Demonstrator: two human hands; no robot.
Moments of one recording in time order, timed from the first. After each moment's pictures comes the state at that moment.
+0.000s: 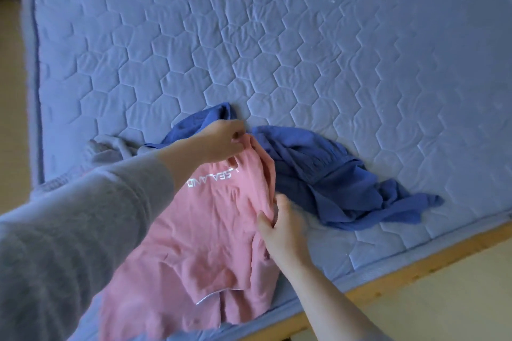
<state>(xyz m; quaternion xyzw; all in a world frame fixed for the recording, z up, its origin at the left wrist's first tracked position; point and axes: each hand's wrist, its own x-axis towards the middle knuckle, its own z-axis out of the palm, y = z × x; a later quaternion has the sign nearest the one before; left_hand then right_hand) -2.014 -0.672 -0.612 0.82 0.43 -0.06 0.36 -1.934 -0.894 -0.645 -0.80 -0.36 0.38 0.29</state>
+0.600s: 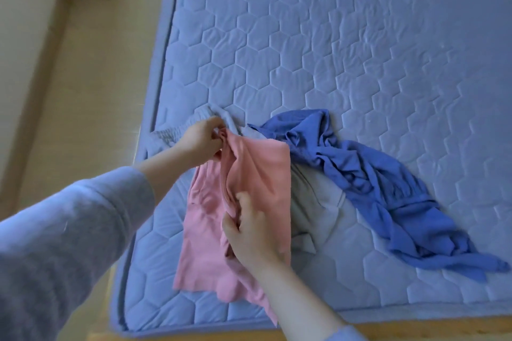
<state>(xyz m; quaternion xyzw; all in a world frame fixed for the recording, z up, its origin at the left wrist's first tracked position) -2.279 -0.671 -0.618 0.59 0.63 0.14 0.48 -2.155 -0.844 -0.624 -0.68 -0.55 0.44 0.19</state>
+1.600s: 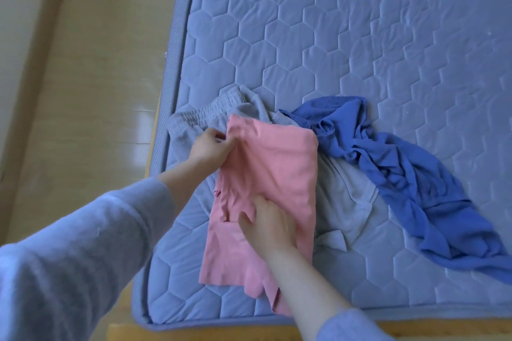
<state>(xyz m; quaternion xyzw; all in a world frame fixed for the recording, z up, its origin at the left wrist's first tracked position) -2.331 -0.689 -0.703 0.44 0.74 0.12 0.50 -2.197 -0.828 -0.680 -0.72 -0.61 0.33 -0.06</state>
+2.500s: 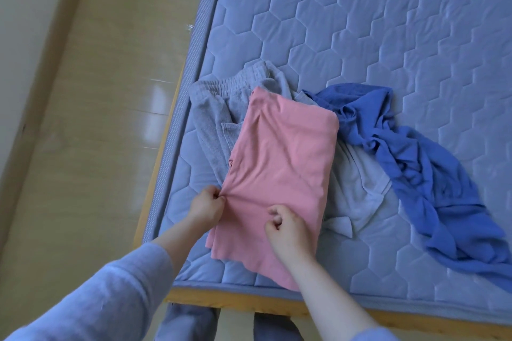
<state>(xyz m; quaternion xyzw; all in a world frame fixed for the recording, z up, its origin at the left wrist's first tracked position) -2.357 -0.852 -0.732 0.36 0.76 0.03 0.54 -2.178 -0.893 -0.690 -0.76 -0.49 0.42 -0.01</state>
